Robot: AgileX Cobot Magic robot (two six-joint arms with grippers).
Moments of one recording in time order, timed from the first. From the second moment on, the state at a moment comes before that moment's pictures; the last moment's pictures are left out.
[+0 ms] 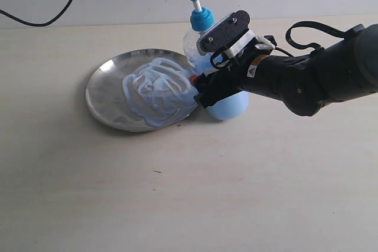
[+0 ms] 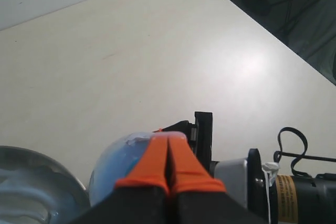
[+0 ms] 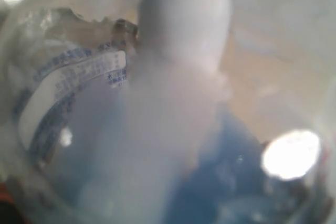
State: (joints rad) left arm -0.46 1.83 -1.53 -1.01 0.73 0.83; right arm 0.54 1.88 -0.84 0.04 -0.42 -0.32
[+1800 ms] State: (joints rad) left arm -0.54 1.92 -1.45 -0.64 0.71 0.63; right arm 0.53 1.88 -0.84 0.07 -0.45 -0.33
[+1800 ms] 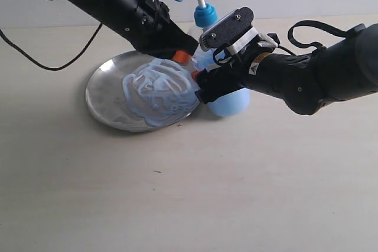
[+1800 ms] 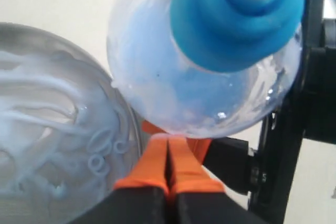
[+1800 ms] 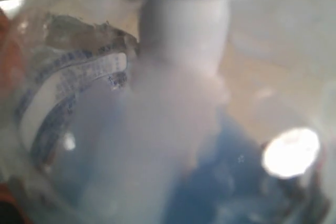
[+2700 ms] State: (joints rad) left arm -0.45 1.62 -1.45 -0.70 0.66 0.60; right arm 0.53 1.88 -0.84 0.08 -0.44 -0.33
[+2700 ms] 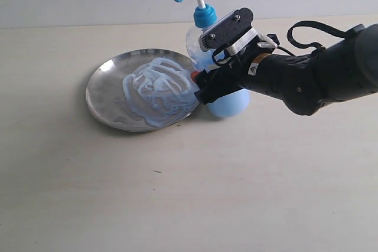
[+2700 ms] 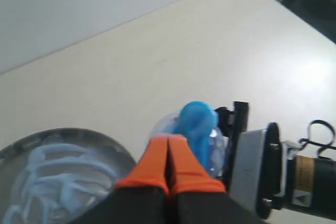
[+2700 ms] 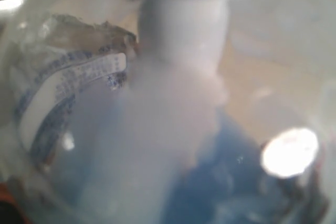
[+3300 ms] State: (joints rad) left arm -0.54 1.74 -1.45 -0.80 0.73 0.66; right arm 0.53 1.88 -0.84 0.08 -0.44 -0.33
